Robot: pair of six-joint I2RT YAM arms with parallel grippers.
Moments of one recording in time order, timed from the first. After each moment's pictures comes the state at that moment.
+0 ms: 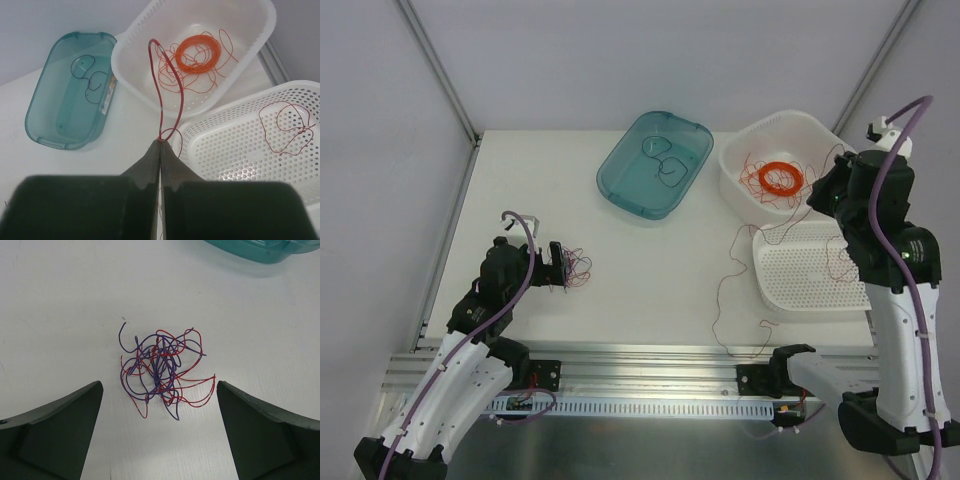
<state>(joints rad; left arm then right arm) -0.34 0.52 0.51 -0.45 -0.12 -0.18 0.22 1.03 1.60 -0.98 0.33 0.39</state>
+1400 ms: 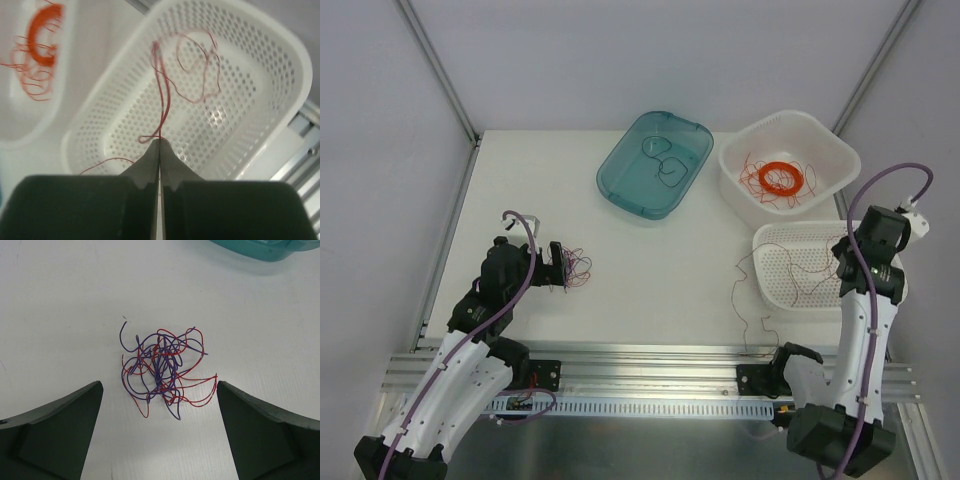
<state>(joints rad) -0.34 0.53 0.51 -0.45 -0.12 -0.18 -0.31 0.84 1.00 -0.75 0.29 0.45</state>
